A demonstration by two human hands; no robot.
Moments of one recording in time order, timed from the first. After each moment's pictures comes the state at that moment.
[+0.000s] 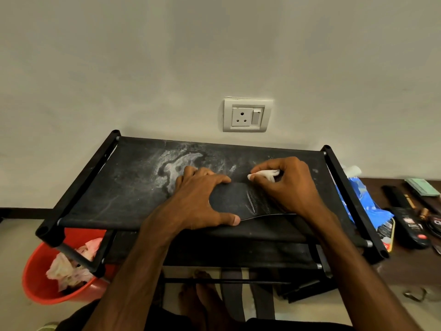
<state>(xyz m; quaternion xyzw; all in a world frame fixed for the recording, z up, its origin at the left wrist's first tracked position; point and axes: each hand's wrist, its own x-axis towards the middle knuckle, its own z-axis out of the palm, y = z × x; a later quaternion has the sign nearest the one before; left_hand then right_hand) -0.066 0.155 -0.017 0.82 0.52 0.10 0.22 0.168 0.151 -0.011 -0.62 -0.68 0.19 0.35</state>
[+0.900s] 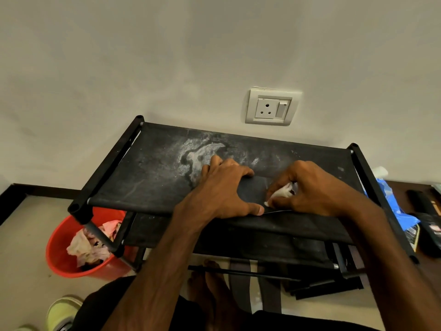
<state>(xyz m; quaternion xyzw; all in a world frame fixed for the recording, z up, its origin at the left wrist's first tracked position) -0.058 0.155 -0.020 0.82 0.53 0.11 0.20 0.160 0.142 0.023 -0.52 -0.81 0.26 0.08</state>
